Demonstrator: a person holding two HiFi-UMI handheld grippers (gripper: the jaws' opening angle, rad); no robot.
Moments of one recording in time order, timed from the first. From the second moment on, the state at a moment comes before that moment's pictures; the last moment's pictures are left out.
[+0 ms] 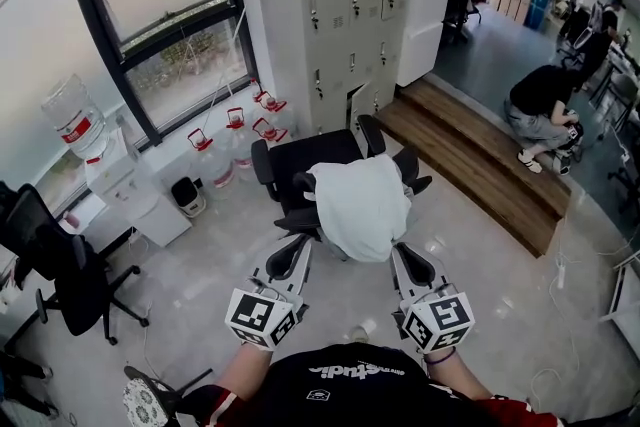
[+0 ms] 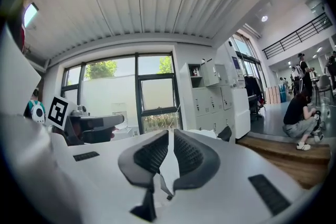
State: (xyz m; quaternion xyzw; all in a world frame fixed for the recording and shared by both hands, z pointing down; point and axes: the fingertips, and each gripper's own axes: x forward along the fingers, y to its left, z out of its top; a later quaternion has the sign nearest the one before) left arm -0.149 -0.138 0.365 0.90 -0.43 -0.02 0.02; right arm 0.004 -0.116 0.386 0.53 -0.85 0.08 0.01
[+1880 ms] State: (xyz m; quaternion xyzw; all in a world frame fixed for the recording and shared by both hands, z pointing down) left arm -0.107 -0.239 0.402 0.88 -0.46 0.00 0.04; right arm 0.043 -0.299 0.464 0.45 -0.88 0.15 0.08
